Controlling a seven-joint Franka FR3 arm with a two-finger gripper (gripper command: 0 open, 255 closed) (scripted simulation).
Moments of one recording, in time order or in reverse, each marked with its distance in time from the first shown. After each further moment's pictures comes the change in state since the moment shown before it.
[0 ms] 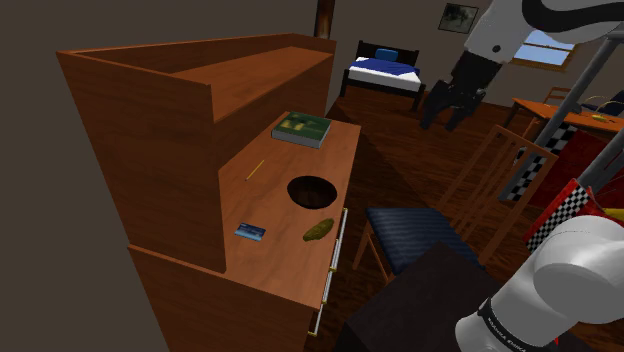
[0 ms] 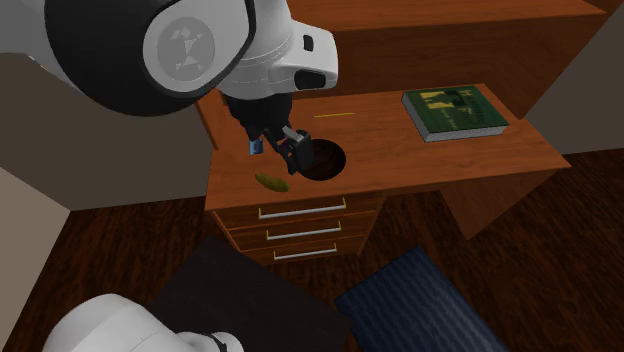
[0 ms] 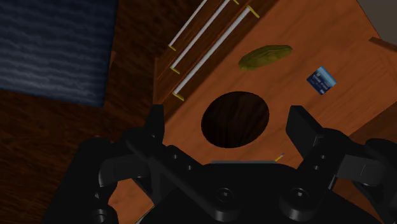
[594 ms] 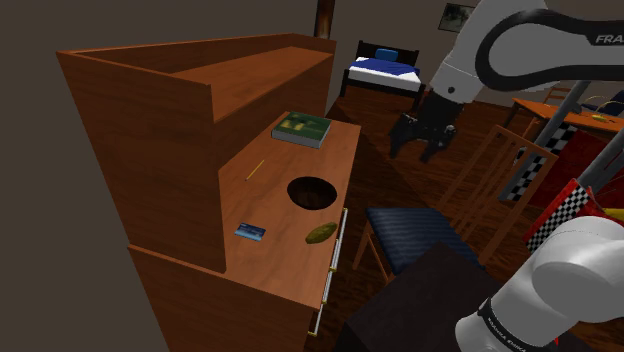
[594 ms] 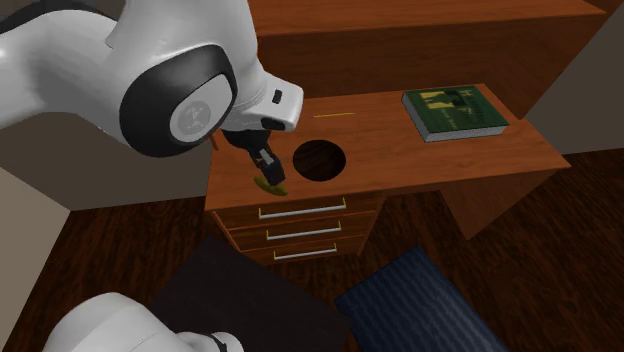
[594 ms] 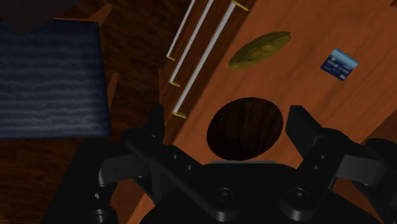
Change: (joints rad) arm -0.026 0.009 0.150 -0.193 0.093 0.220 0.273
